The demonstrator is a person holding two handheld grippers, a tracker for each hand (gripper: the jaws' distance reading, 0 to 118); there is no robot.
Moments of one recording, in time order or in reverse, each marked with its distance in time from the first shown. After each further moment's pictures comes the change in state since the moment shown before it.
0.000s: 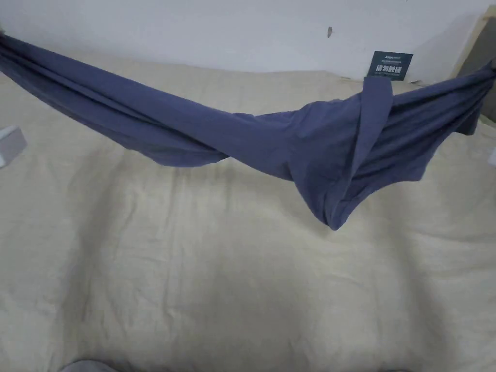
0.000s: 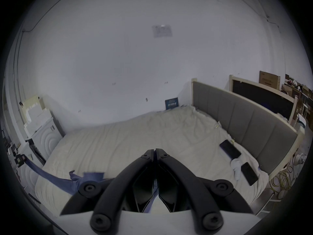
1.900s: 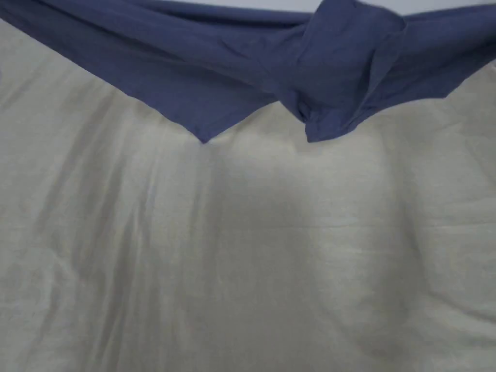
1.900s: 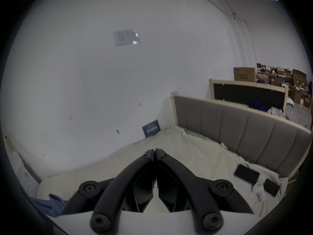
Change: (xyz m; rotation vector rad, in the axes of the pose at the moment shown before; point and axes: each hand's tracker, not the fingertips) left arm 0.174 0.032 -0.329 0.006 0.189 -0.035; right arm 0.004 0.078 -0.357 0.021 -0.267 -0.209
